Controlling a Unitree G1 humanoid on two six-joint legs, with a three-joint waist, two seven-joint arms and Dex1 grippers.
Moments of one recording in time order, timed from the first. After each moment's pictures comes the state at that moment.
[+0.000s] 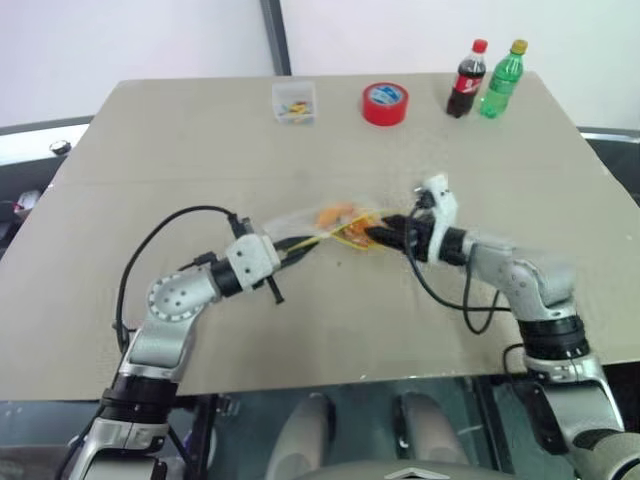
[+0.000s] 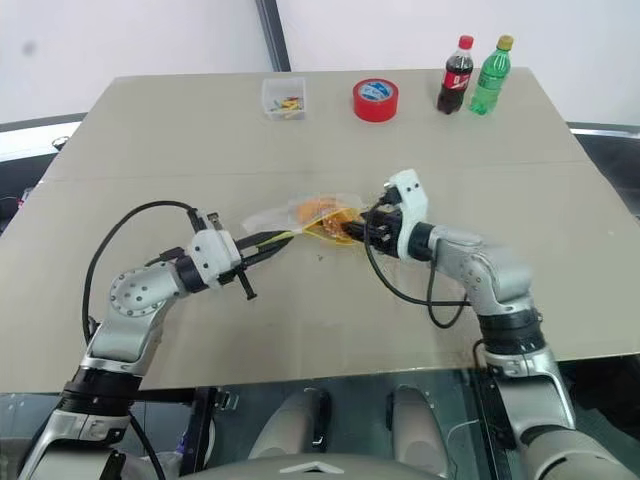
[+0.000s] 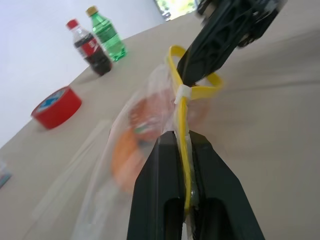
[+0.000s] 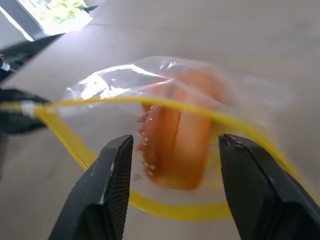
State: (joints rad) left arm -0.23 0.60 0.00 -0.03 -0.20 -0.23 -0.86; right arm -0.53 -0.40 0.07 -0.22 0.53 0.83 0.57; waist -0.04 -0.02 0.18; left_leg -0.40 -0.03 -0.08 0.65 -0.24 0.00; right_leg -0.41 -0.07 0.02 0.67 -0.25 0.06
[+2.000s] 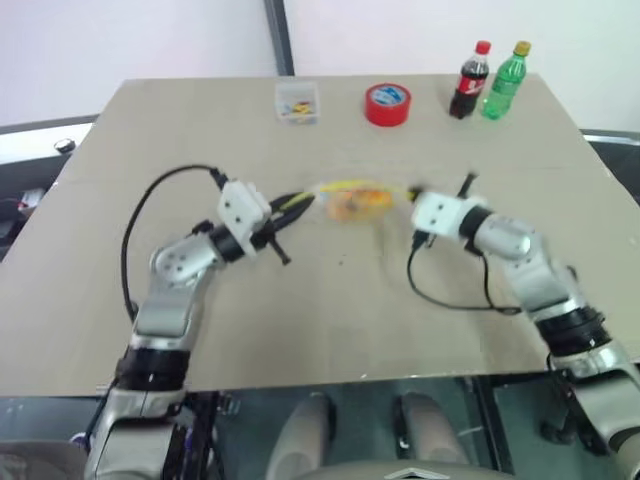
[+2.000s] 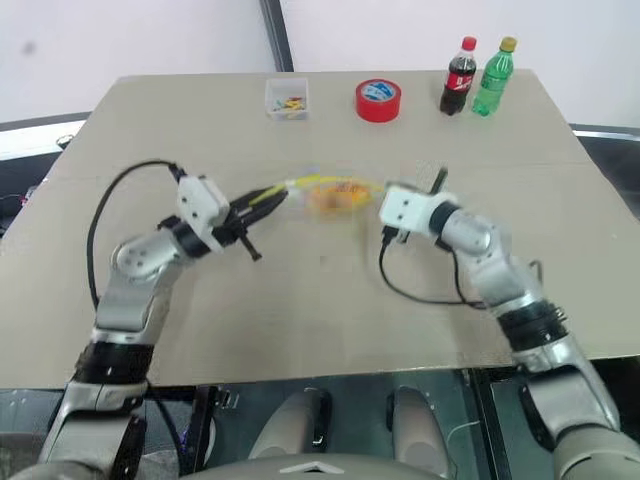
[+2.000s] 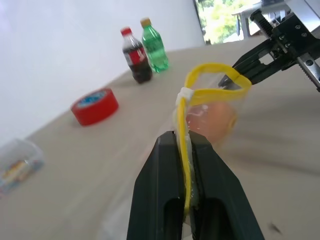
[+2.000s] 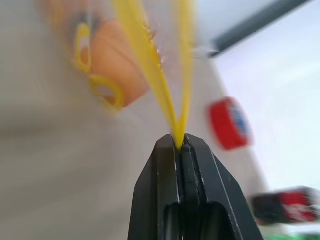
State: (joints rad) left arm -0.51 0.53 0.03 0.07 -0.28 -0.08 -0.82; right arm -0.69 -0.56 0.23 0.12 -0.34 -0.03 0.52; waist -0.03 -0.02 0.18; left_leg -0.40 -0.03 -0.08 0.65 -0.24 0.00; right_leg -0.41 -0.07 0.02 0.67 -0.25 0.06
